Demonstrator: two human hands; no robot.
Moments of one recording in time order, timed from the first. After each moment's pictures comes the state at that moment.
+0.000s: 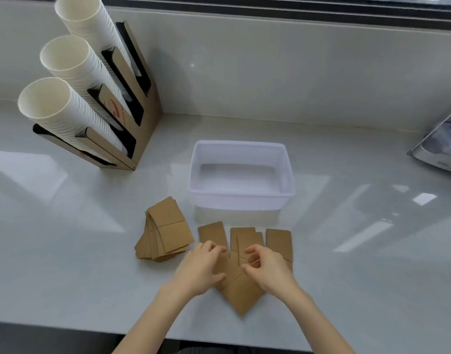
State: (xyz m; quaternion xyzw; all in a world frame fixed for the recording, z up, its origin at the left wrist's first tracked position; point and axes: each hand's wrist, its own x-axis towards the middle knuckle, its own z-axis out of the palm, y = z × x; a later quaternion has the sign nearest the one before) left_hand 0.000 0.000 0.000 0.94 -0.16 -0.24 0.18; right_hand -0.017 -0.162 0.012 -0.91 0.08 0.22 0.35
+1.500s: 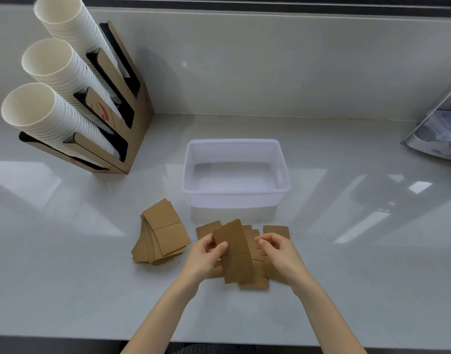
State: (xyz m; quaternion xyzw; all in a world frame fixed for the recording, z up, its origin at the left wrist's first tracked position) left_hand 0.001 -0.016 0.012 0.70 0.12 -0.22 0.67; right_hand -0.007 -0.187 0.010 -0.78 0.21 0.15 0.57
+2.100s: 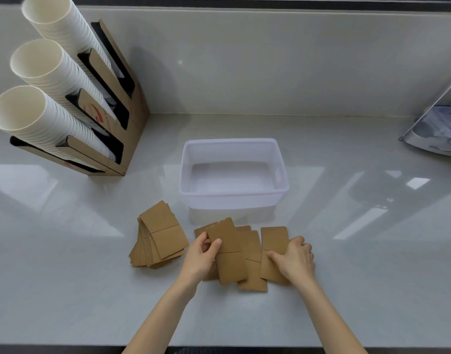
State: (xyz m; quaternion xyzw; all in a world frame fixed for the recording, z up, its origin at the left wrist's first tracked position) left_hand 0.006 -0.018 0.016 0.72 0.13 -0.20 0.66; right_hand -0.001 -0.201 -0.011 -0.89 0.33 0.17 0.26
